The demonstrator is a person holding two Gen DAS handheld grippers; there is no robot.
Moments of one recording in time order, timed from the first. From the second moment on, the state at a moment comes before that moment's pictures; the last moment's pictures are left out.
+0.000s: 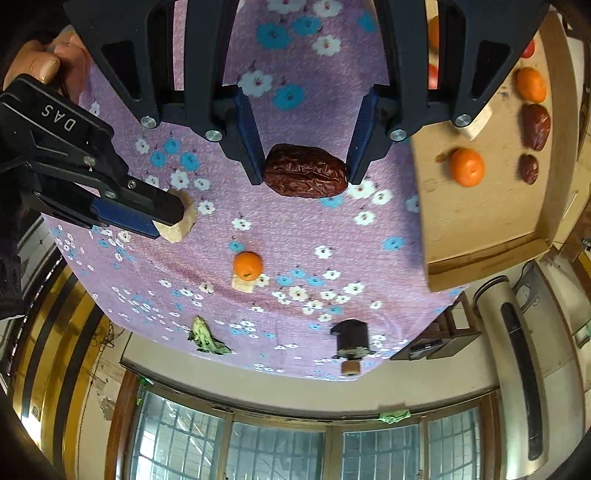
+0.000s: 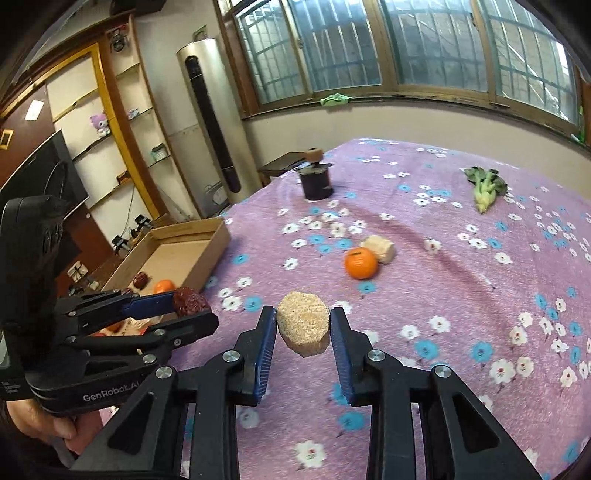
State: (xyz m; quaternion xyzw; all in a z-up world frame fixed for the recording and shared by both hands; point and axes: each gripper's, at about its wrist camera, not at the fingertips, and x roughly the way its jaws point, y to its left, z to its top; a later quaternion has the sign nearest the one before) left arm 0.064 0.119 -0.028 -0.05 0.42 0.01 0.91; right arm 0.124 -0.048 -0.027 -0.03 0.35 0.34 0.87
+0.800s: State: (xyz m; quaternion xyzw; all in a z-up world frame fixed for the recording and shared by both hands) left arm 0.038 0.174 -0.026 -0.08 0.40 0.05 0.91; right arm 0.100 0.010 -0.015 -0.05 0.34 0.38 0.86
